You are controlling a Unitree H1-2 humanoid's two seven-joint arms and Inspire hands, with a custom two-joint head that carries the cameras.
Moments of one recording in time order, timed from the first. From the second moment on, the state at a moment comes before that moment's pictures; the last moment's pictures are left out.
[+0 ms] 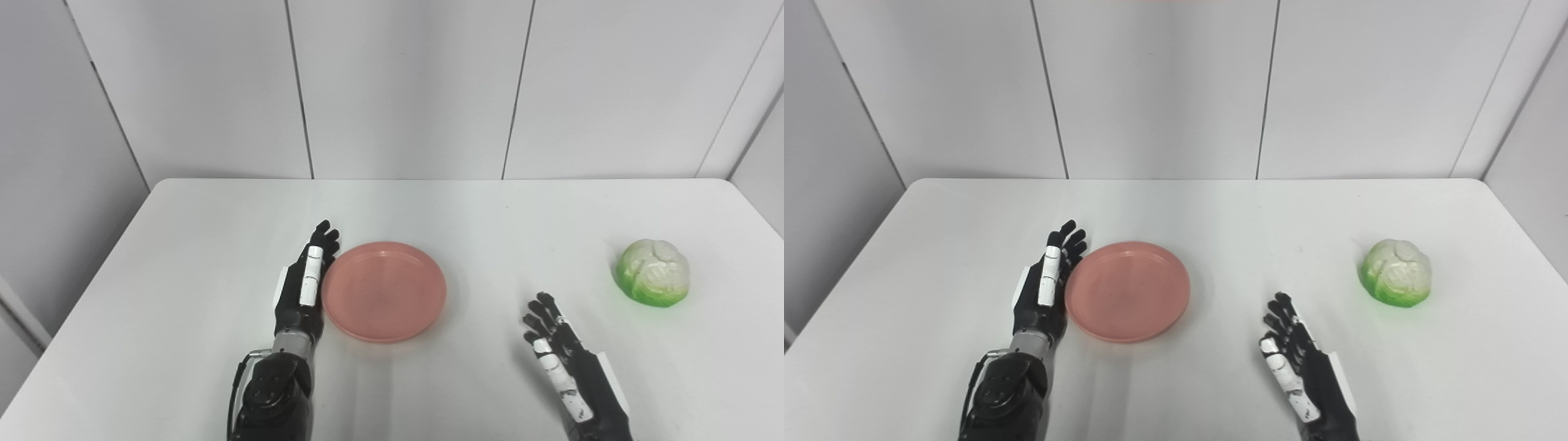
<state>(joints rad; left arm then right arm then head) -0.34 -0.05 0.03 0.30 -0.10 0.04 0.02 0.09 -0.06 0.12 -0.18 0.06 -0.03 0.03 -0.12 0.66</state>
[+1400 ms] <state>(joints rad) -0.45 -0.04 0.09 0.51 -0.19 -0.06 -0.12 0.00 0.01 0.10 -0.49 -0.43 0.21 -0.04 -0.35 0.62</state>
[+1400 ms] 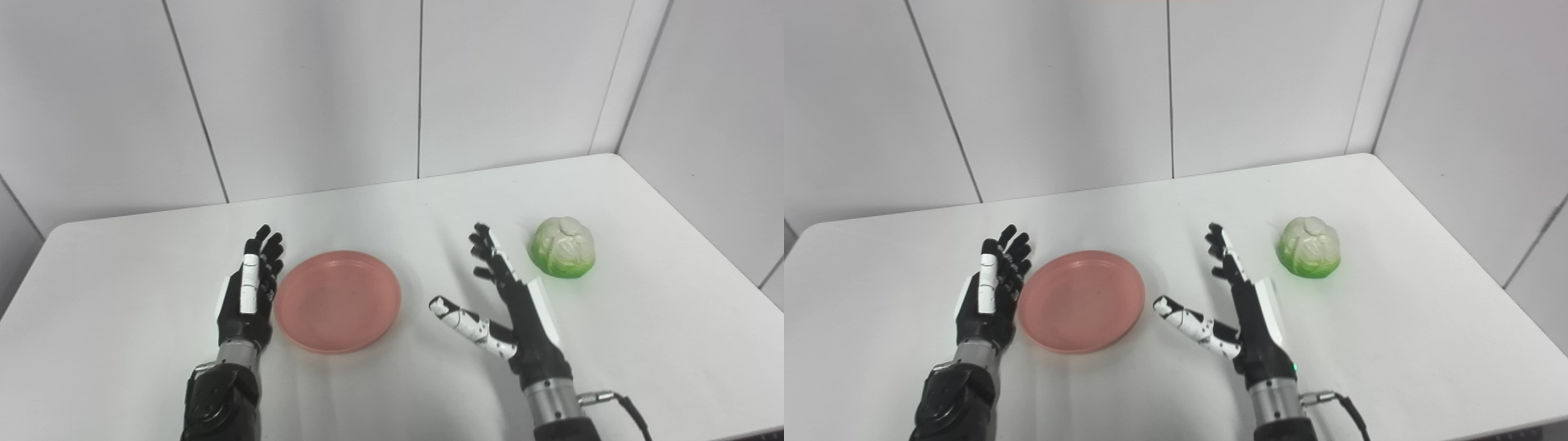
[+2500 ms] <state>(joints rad) -0.49 -0.05 0.10 0.57 -0.19 -0.09 -0.14 -0.71 -0.60 0.21 -0.18 -1.27 0.39 1.25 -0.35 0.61</state>
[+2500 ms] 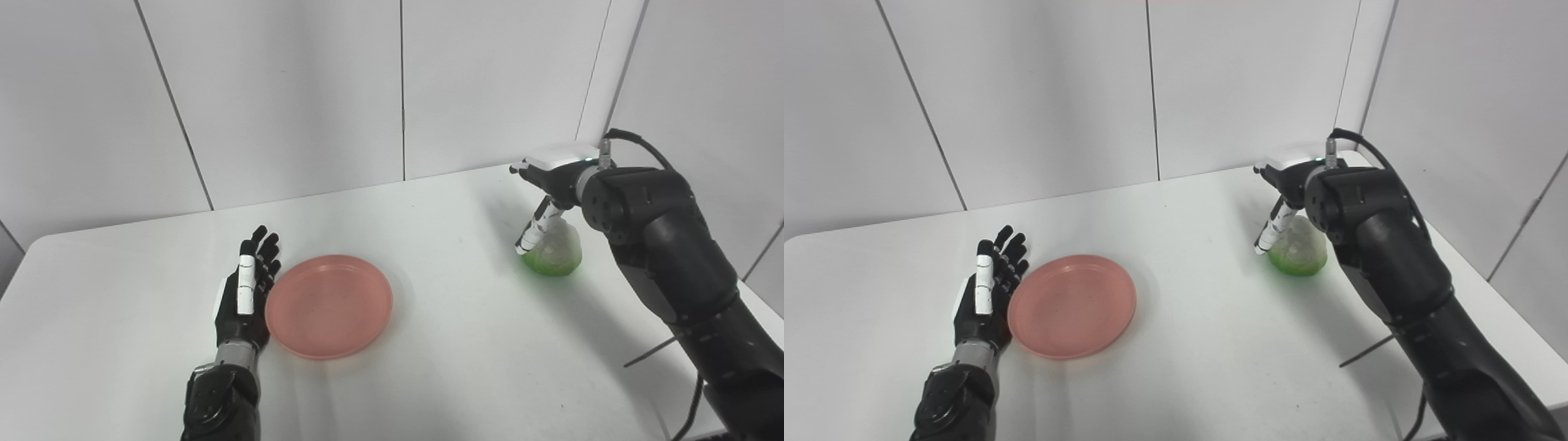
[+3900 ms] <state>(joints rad) -0.48 -0.05 0.09 0.57 -0.19 -0.10 -0.13 -0.58 -0.63 0.21 0.14 -0.90 0.36 0.72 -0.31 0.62</state>
